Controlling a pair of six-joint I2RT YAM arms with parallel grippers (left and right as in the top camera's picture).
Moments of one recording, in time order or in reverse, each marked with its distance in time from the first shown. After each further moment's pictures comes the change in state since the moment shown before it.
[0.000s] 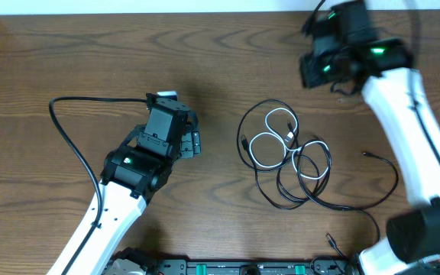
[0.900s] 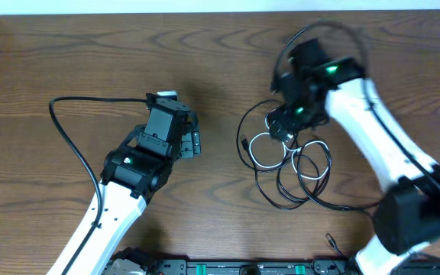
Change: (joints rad) left arm 0.000 0.000 0.000 -0.001 0.000 0.000; right arm 0.155 0.107 -0.228 -0.172 0.015 -0.141
